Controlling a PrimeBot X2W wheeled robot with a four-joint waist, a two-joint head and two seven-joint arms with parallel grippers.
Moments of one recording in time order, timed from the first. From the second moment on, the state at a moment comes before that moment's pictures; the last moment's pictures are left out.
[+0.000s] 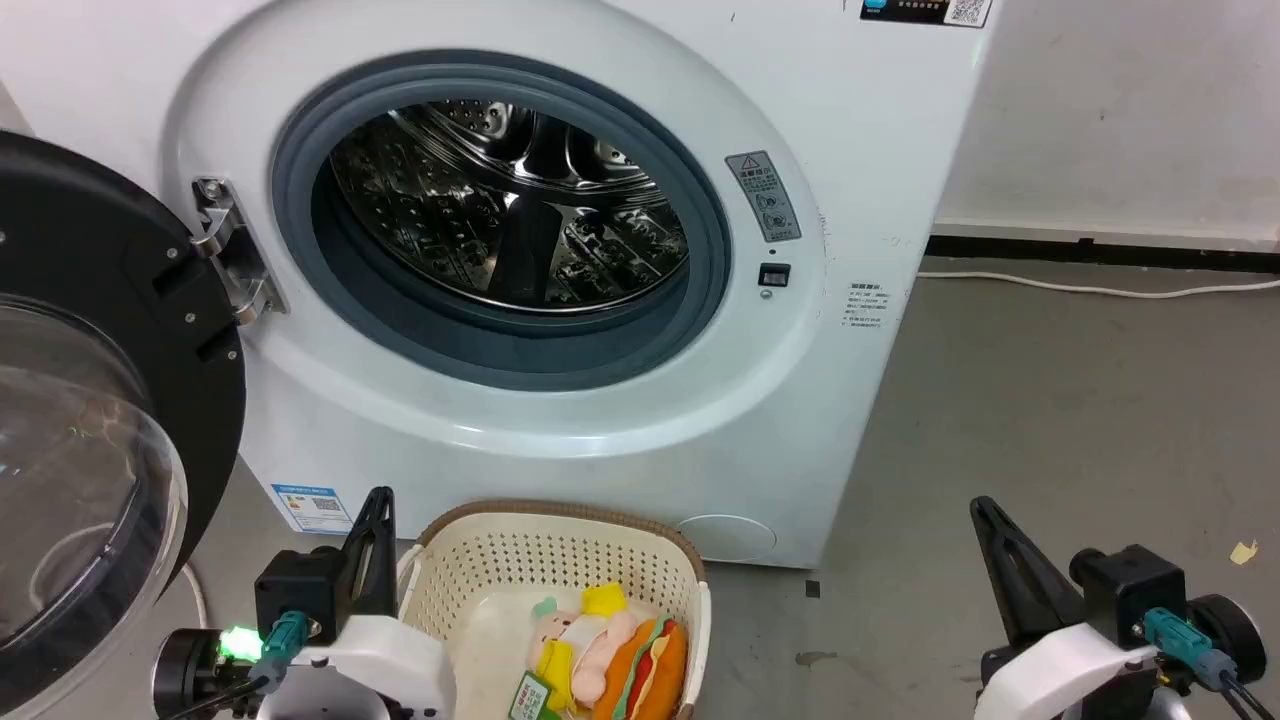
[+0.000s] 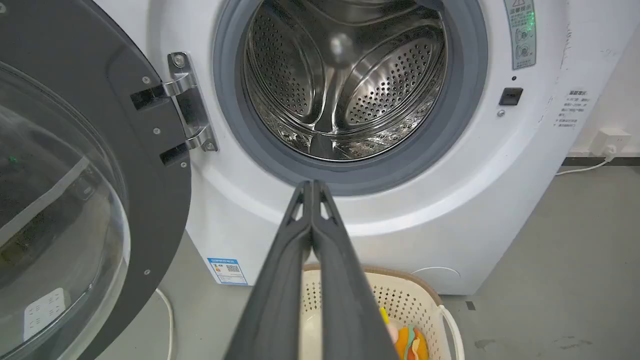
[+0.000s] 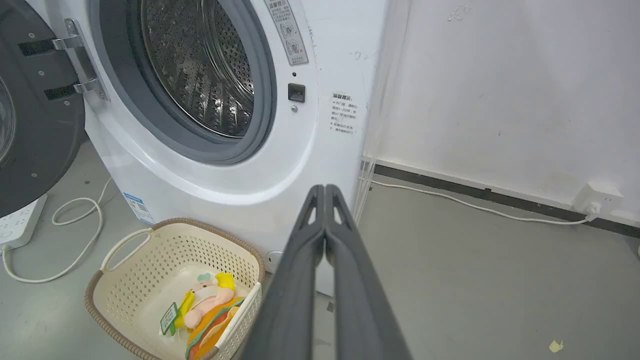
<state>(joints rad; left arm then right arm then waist) -0.01 0.05 0.00 0.00 0.00 0.01 0.00 0.01 -0.05 0.00 0.00 0.01 0.13 0.00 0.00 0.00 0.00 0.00</state>
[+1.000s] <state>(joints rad) -0.01 0.05 0.00 0.00 0.00 0.01 0.00 0.01 -0.05 0.00 0.00 0.01 0.13 0.00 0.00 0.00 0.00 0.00</state>
